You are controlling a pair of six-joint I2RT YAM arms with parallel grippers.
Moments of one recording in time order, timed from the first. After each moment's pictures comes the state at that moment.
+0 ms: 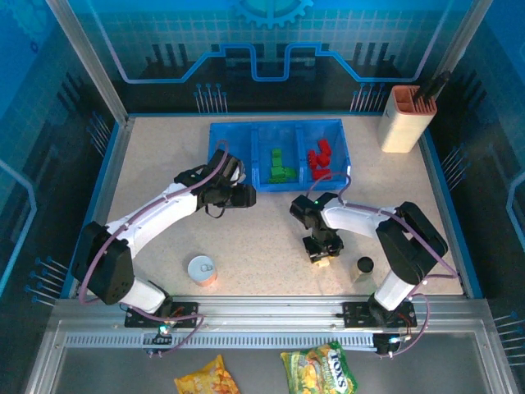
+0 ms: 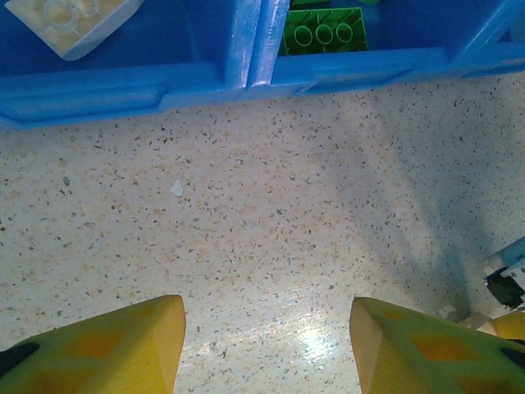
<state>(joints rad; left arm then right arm) -0.52 1.49 1.14 -0.66 0.12 -0.55 0.70 1.66 0.95 -1.04 0.00 0.49</state>
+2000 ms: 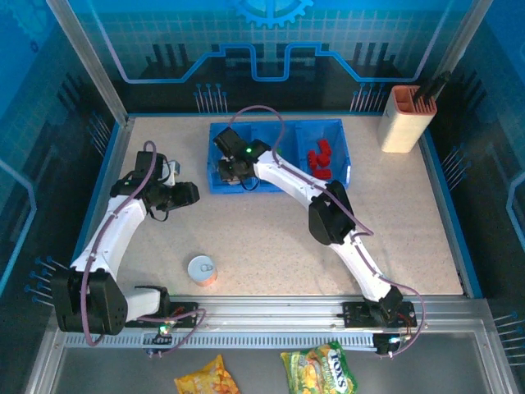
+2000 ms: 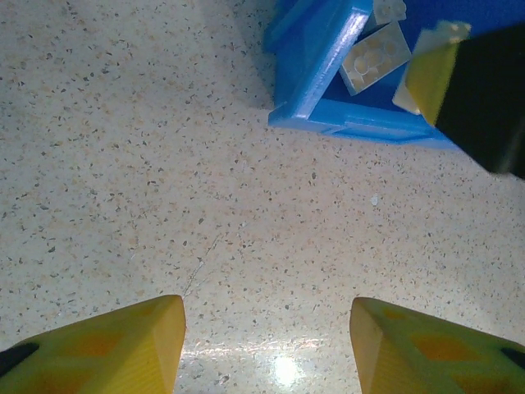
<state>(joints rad) 0.01 1.24 0.98 -0.79 0.28 -0.32 0.79 2.46 2.36 -0.90 0.07 0.55</state>
